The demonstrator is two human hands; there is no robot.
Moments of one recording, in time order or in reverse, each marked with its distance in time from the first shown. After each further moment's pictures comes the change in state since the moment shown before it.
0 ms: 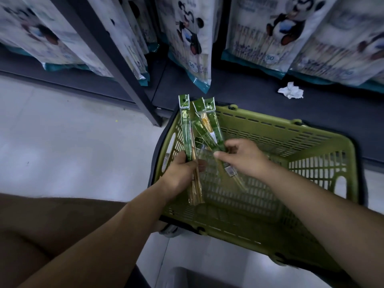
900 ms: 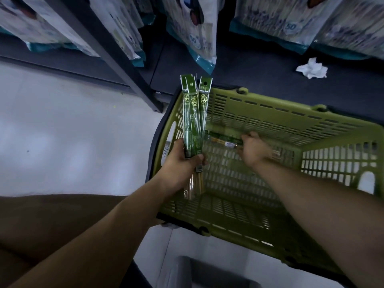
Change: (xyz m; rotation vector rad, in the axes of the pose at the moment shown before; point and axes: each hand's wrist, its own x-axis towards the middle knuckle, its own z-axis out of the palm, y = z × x) left_hand 0.006 -0.014 -0.012 0.065 -0.040 0.126; right_hand 0.076 0.113 0.043 -0.632 0.106 0.178
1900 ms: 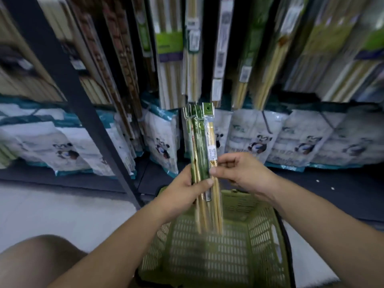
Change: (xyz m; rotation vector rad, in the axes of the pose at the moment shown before) left_hand -0.132 0.221 0.067 0.230 -0.273 0.544; right_hand -0.236 -0.053 -0.329 1.101 0.176 -0.252
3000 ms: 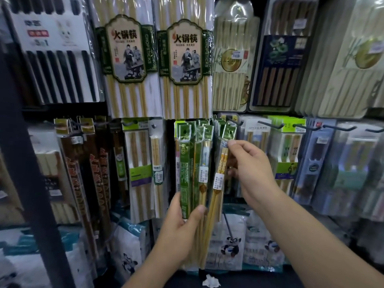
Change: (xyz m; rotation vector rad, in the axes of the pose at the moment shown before) left_hand 0.063 0.172 0.025 -0.077 0.213 0.381; right_hand -0.013 -0.218 -0.101 0.316 0.590 -0.613
